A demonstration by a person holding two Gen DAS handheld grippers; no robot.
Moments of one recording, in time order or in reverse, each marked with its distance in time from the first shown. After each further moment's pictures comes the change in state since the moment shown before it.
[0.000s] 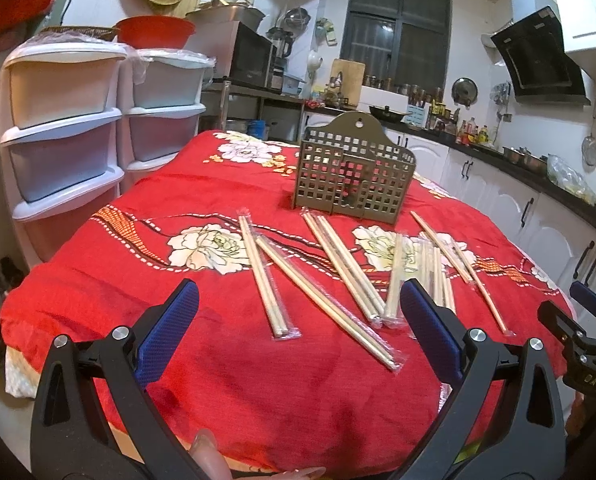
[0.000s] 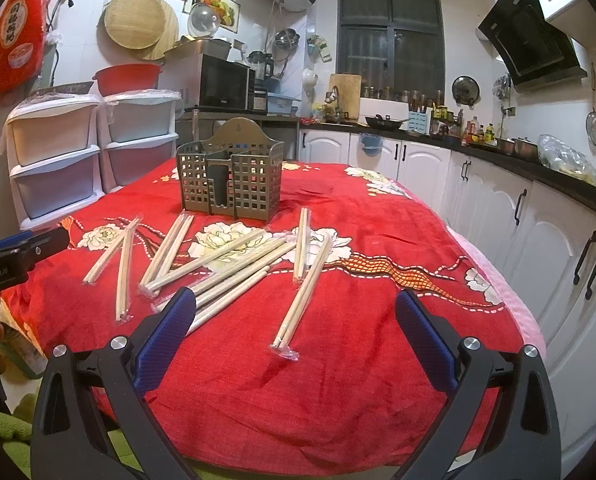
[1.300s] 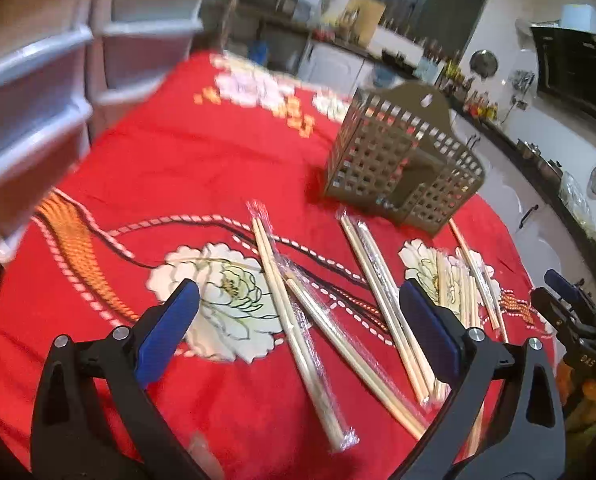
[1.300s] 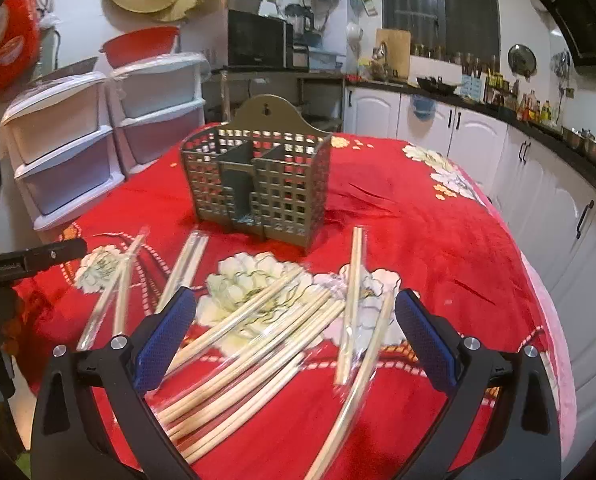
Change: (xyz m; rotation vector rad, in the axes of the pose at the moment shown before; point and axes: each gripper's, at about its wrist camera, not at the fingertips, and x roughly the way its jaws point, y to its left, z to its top) left arm 0.123 0.066 0.071 -0.146 0.343 -0.124; right arm 0.132 -0.001 0.093 -0.032 0.217 0.156
